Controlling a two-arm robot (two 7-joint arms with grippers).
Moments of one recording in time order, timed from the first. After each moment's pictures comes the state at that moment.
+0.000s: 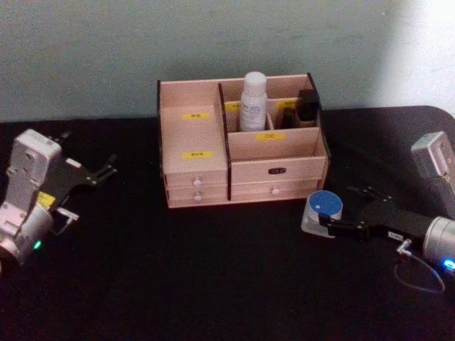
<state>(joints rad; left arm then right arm) -0.20 0.60 0.45 -1.41 -0.25 -0.12 0.03 0.11 0.67 -0.33 -1.55 0.50 0.21 0.49</state>
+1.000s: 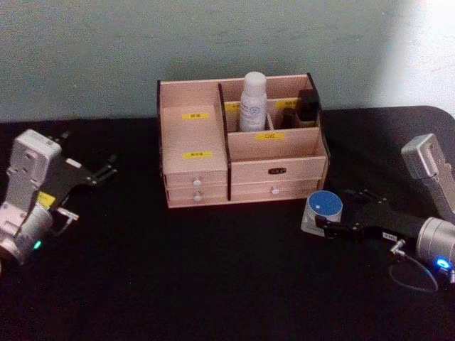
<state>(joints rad) -0.20 0.60 0.45 -1.41 -0.25 -0.12 0.03 0.14 0.65 -0.36 -1.50 0.49 0.22 0.49</state>
